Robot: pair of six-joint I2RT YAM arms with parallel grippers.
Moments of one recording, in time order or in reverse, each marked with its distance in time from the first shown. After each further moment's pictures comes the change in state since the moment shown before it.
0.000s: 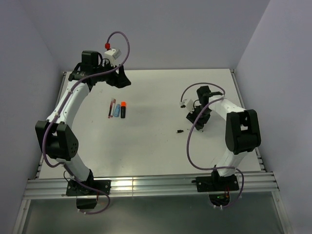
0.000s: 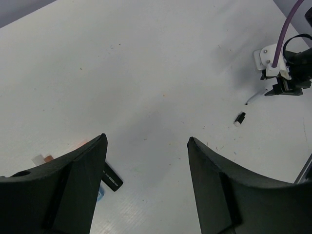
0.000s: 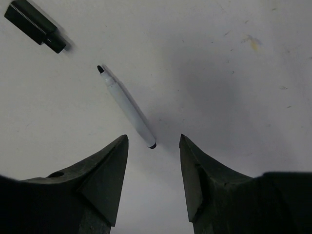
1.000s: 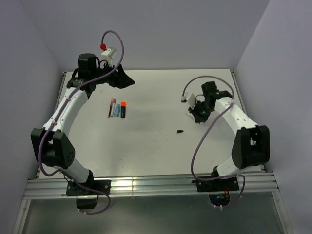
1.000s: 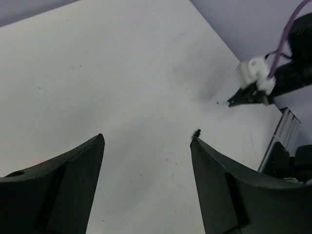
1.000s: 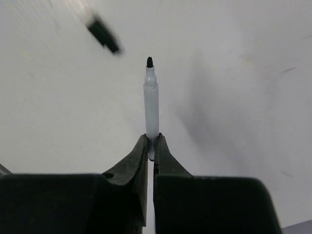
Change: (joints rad) left arm -0.002 -0.080 -0.108 0.180 0.103 -0.191; right arm 0.018 -0.166 -0.060 -0.024 -0.082 -0.066
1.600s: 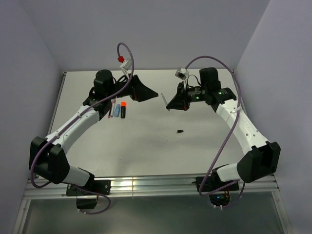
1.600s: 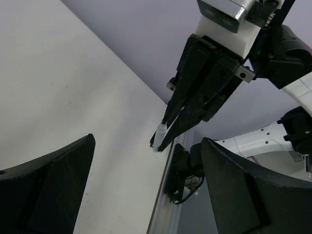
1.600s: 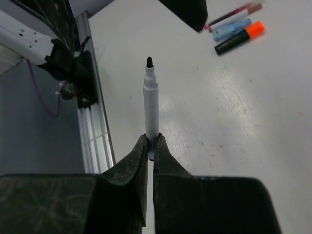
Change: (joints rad) left arm -0.257 -0.192 -0.364 0.565 0.061 -0.546; right arm 0.122 -0.190 0.211 0.257 -0.709 0.663
